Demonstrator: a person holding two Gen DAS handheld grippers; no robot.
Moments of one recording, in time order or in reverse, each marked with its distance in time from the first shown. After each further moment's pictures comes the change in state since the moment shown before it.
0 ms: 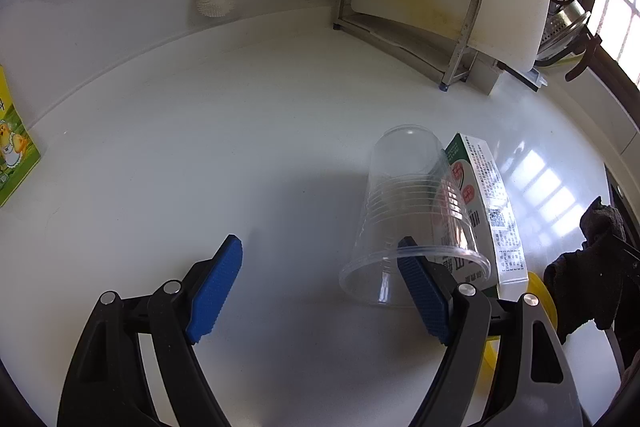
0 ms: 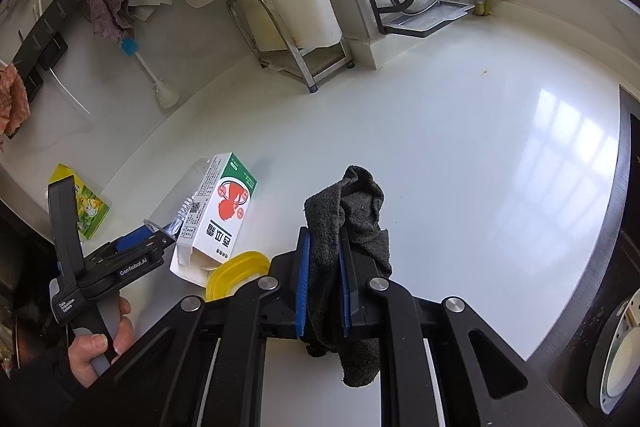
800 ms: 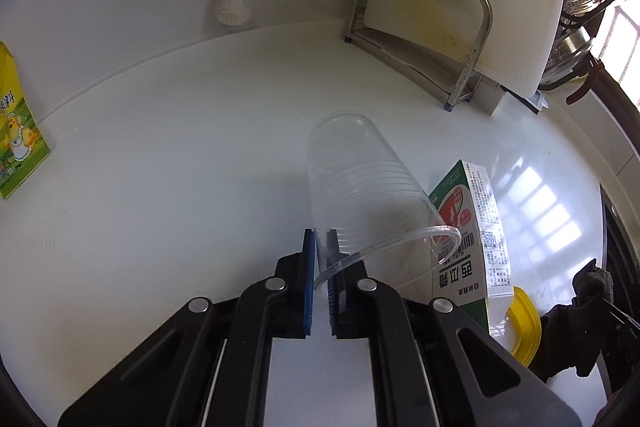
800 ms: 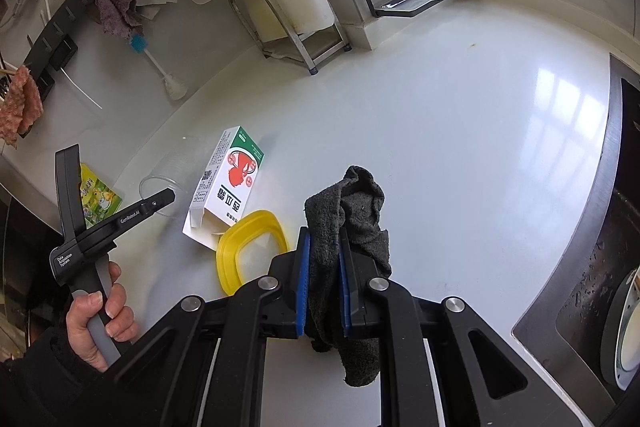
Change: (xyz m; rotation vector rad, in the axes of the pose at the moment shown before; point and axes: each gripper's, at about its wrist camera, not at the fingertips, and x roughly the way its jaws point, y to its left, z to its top) left arm -0.020 0.011 0.007 -0.053 -0.014 -0.004; right arm -0.018 -0.005 -0.027 0.032 0.019 0.040
